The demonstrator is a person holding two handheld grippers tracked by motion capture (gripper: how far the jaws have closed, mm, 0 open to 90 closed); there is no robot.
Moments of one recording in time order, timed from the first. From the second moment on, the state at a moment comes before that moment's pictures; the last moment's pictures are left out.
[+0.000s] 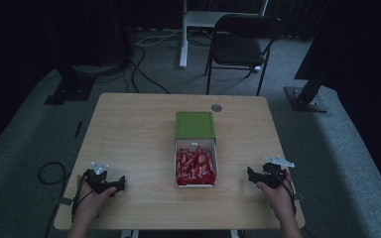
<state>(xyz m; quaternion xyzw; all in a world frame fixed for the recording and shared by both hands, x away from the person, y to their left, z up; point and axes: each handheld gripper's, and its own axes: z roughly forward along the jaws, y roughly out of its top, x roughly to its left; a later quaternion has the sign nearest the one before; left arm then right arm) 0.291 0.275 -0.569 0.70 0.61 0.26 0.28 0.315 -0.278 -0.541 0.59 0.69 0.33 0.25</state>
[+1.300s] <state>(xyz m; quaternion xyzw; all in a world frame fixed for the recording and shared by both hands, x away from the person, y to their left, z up) 0.291 0.275 -0.569 0.70 0.61 0.26 0.28 0.313 -0.178 -0.462 0.50 0.72 0.43 0.23</state>
